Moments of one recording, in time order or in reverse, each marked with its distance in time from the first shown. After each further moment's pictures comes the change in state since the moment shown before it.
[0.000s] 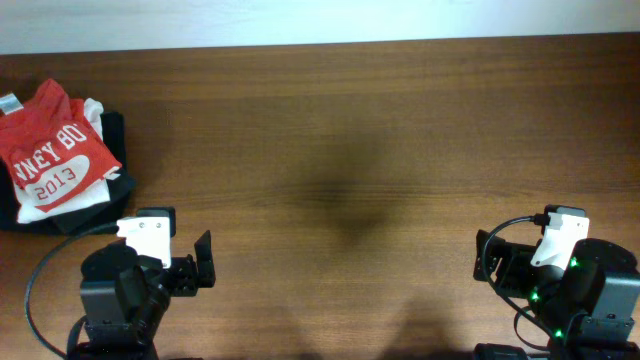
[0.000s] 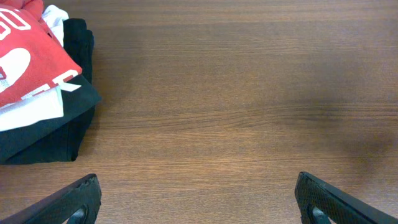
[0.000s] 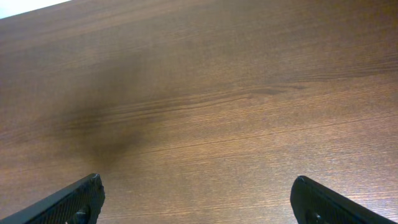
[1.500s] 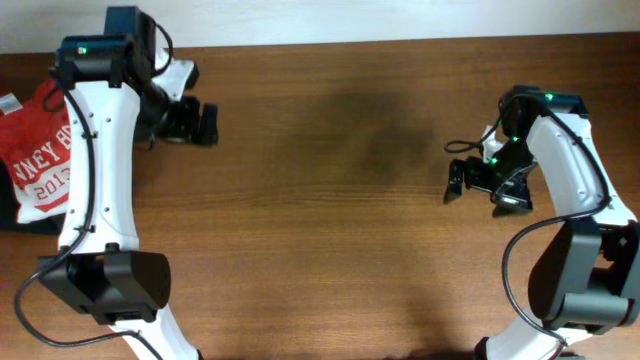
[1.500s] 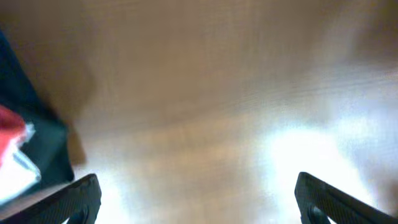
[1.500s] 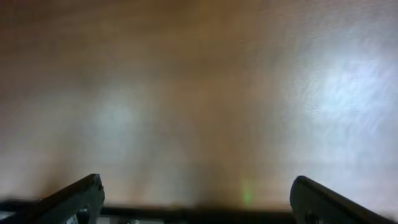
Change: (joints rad) left arm -0.001 1.389 1.372 -0.759 0.075 0.143; right arm 0.003 1.263 0.555 -0.363 -0.087 -0.048
